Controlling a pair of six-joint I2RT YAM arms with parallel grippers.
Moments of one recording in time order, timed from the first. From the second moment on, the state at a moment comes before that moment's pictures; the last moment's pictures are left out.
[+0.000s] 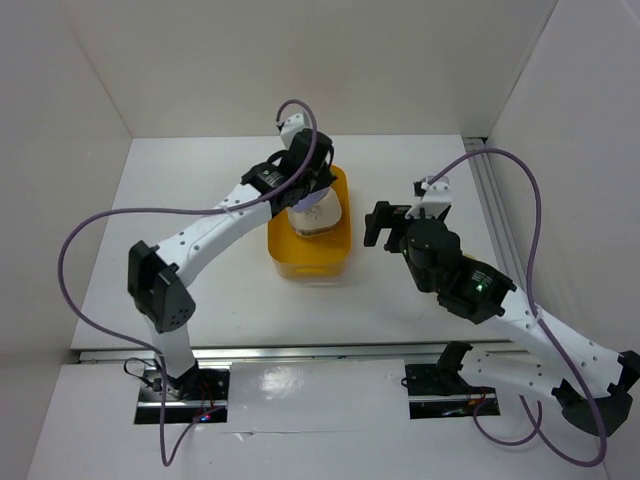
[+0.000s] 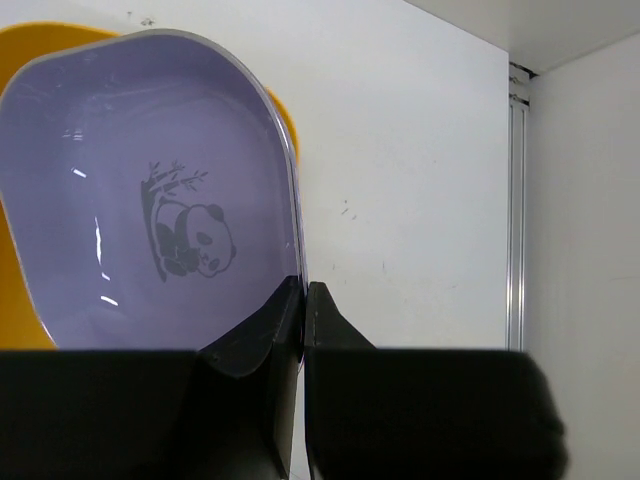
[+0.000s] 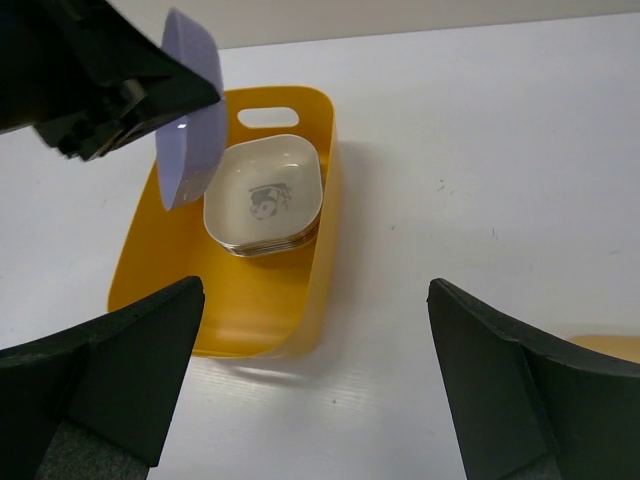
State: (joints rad) left arm -0.70 1.77 1.79 -0.57 -0.42 -0.87; right arm 0.90 0.87 1.01 -0.40 0.72 0.41
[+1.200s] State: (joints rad) left arm -0.83 1.42 1.40 -0.47 -0.42 -0.87; right arm 0.54 0.95 0.71 -0.46 0.48 0.59
